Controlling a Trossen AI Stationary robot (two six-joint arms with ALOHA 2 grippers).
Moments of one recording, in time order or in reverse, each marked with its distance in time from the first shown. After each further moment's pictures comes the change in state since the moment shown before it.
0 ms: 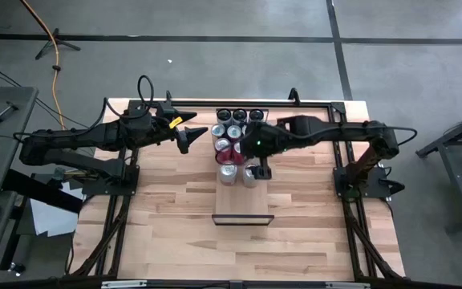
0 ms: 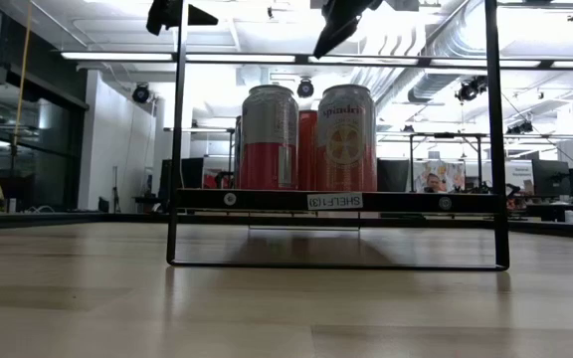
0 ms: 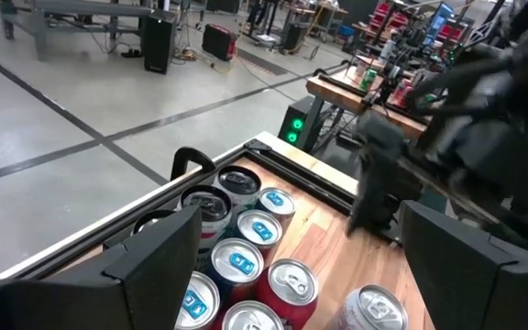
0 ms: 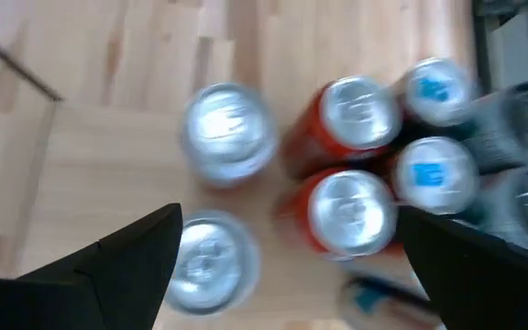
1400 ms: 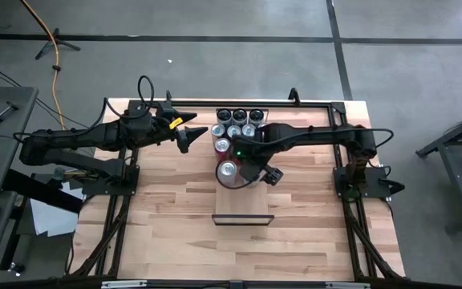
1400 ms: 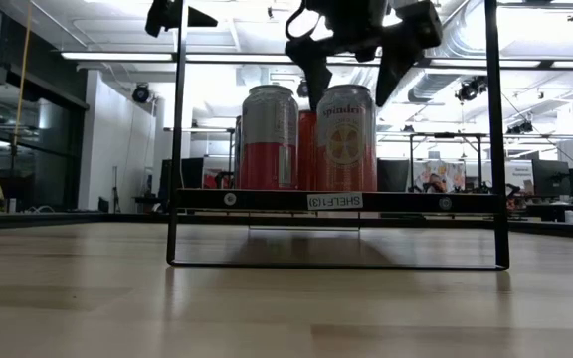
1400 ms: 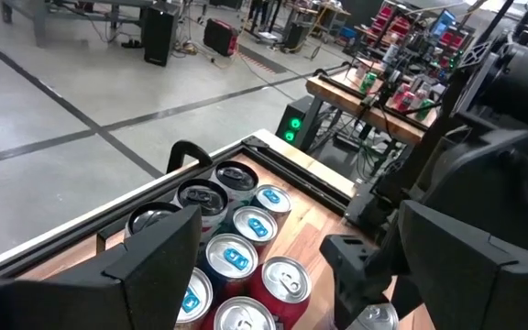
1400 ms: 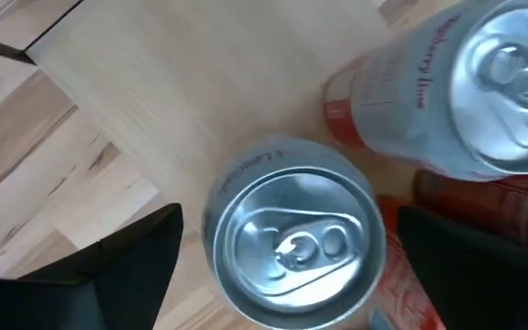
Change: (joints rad) left arm 0.000 0.000 0.000 -0.007 0.002 -0.052; right arm -0.015 0.204 0.039 -0.192 -0.200 -0.752
